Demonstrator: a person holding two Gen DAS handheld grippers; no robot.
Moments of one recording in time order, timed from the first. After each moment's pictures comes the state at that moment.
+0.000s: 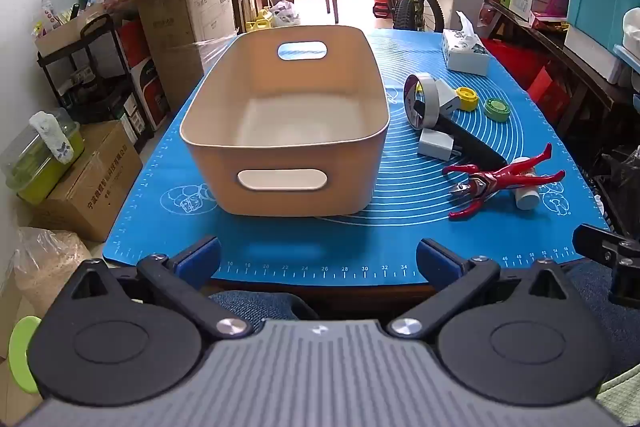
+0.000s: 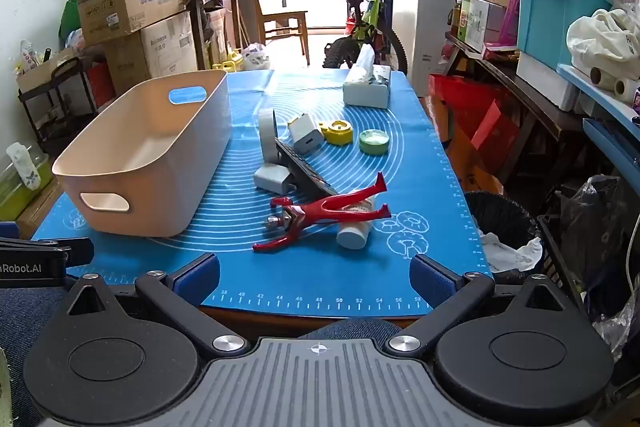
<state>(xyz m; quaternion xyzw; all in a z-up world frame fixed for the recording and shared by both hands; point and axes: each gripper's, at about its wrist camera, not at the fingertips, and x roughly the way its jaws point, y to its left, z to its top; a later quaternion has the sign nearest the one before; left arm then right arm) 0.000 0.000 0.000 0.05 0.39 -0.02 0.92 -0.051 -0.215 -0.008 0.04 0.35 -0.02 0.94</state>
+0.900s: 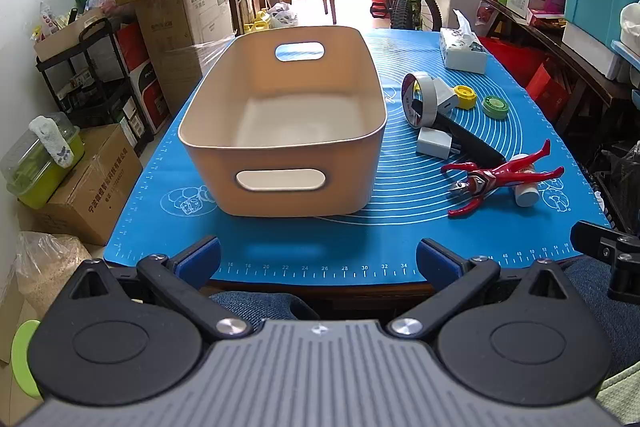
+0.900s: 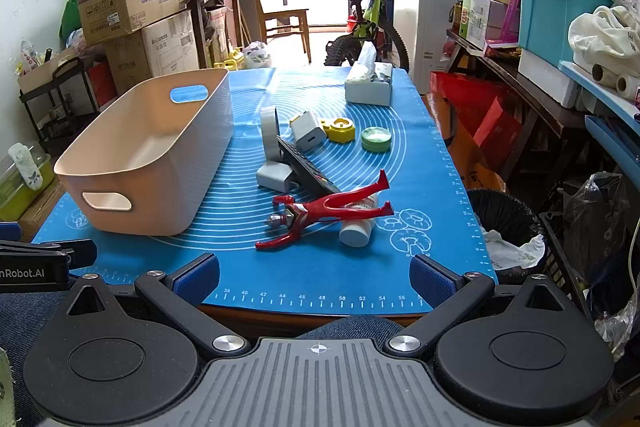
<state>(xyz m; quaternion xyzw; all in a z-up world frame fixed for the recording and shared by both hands) -0.001 0.000 0.000 0.05 0.39 -0.02 0.92 -0.050 -0.215 -0.009 0.04 0.35 -0.01 0.93</state>
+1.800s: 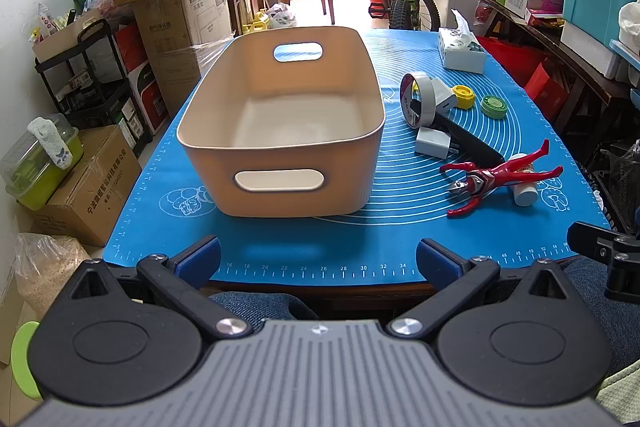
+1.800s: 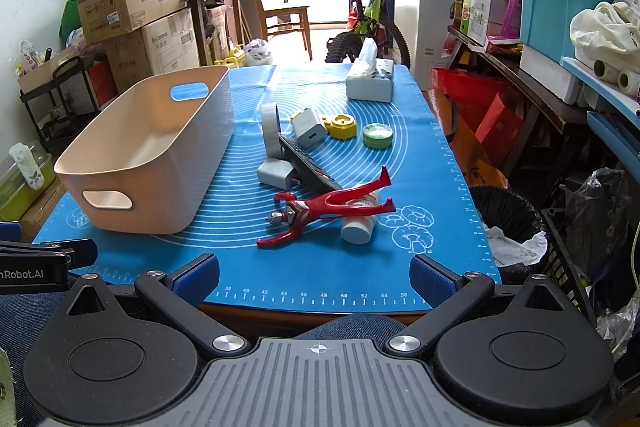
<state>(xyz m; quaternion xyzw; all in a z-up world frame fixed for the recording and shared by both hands) -0.001 0.000 0.000 0.05 0.38 -0.02 0.92 -0.049 -0.216 -0.011 0.04 0.35 -0.01 0.93</state>
